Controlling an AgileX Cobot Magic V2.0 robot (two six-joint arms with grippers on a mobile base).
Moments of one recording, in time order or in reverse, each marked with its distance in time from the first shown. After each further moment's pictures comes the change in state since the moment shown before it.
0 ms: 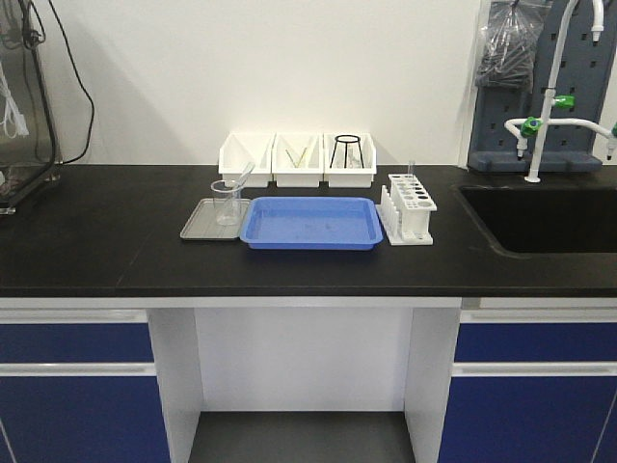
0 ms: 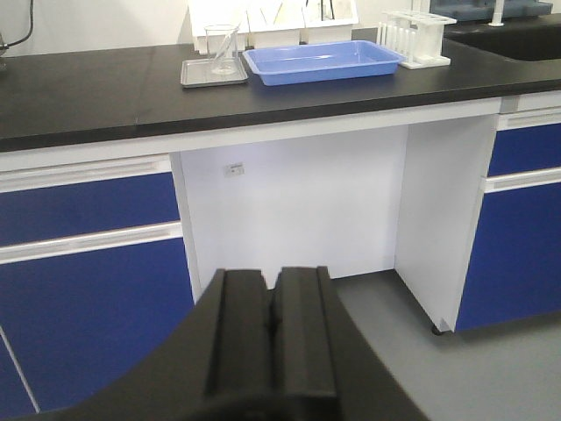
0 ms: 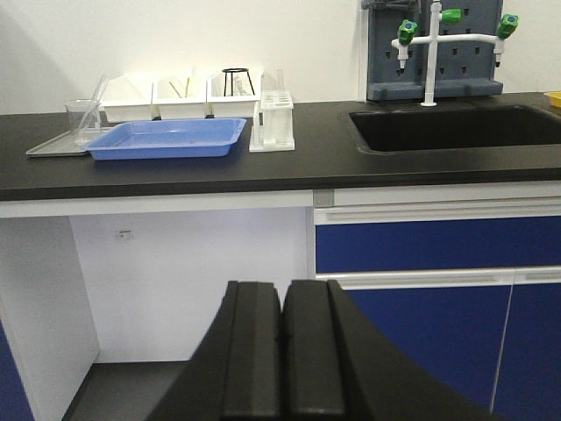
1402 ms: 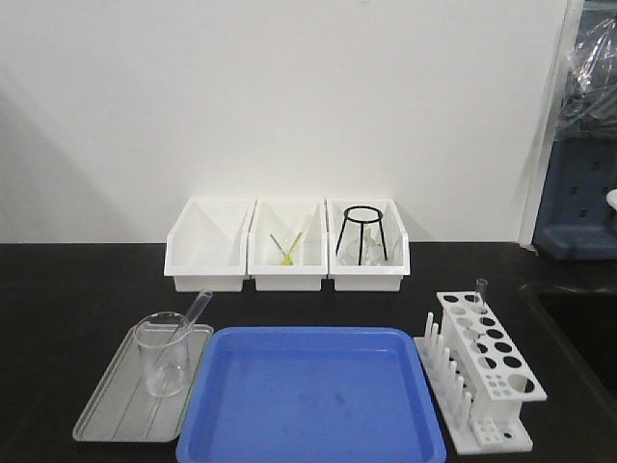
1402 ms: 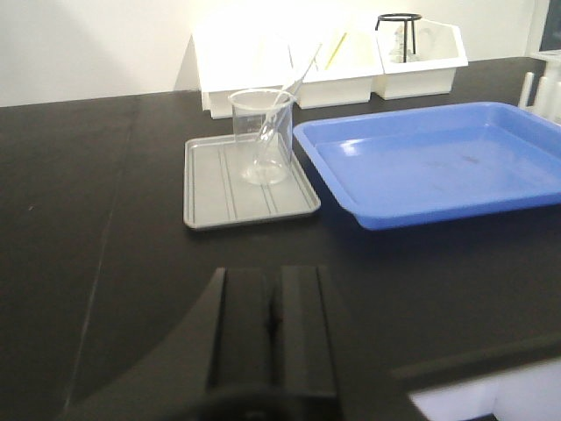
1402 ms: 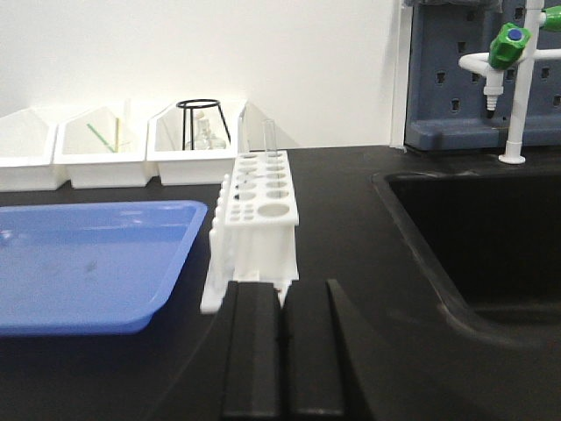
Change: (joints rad) left arm 0.000 0.000 0.000 0.000 0.000 0.000; right arm 0.000 0.000 0.000 0.000 0.001 0.000
